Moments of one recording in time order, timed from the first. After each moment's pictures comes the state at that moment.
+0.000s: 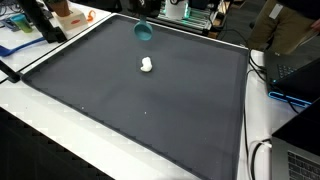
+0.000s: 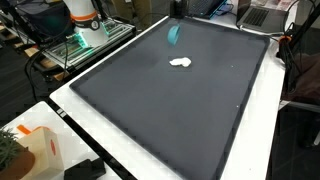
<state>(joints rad) 0.06 -0.08 0.13 -2.20 -0.18 2.17 0.02</state>
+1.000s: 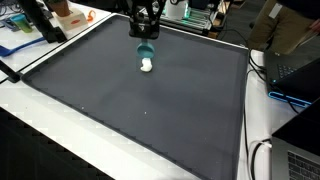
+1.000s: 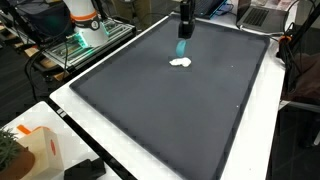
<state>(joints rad) 0.07 0.06 0.09 -2.19 -0.07 2.32 -0.09</state>
